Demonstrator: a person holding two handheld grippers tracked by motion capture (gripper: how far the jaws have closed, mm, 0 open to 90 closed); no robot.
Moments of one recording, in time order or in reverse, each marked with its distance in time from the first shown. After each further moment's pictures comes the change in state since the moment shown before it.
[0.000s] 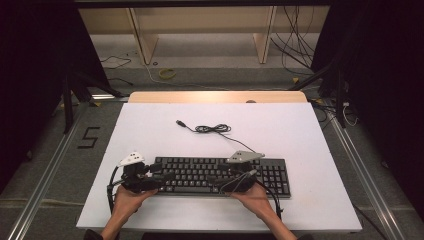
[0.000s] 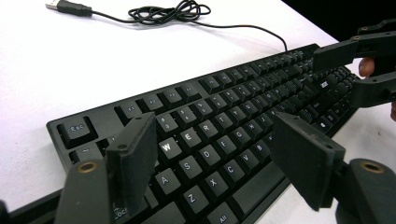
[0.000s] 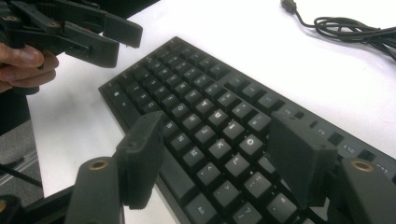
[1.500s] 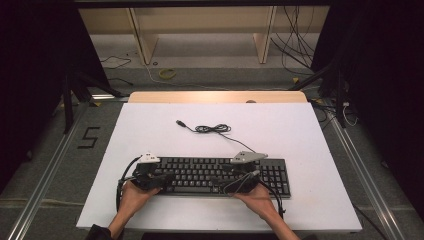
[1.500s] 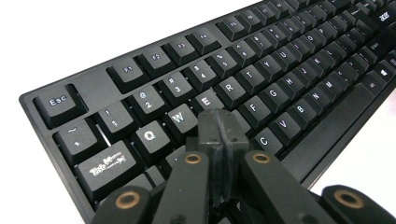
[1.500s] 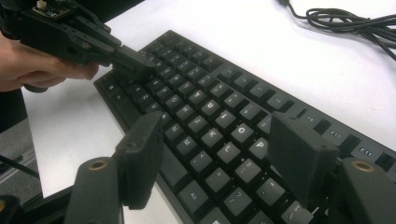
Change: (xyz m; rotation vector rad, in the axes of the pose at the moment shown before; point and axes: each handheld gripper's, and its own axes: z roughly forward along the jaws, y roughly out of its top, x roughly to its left) left arm 0.000 -0.001 0.031 0.220 0.069 0.075; right arm -0.004 -0.004 -0.006 0.015 -0.013 0.013
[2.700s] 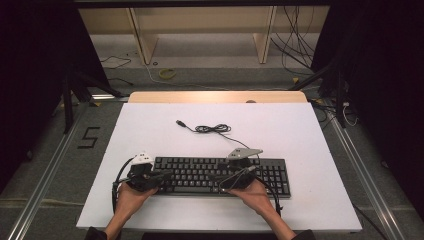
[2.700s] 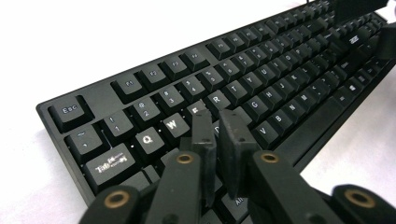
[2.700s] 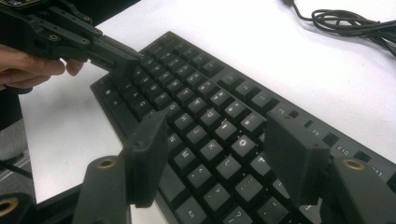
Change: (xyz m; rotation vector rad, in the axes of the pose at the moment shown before) left arm -0.002 -0.001 -0.017 -0.067 -0.025 -0.003; right arm -0.002 0.009 0.011 0.020 0.008 -0.003
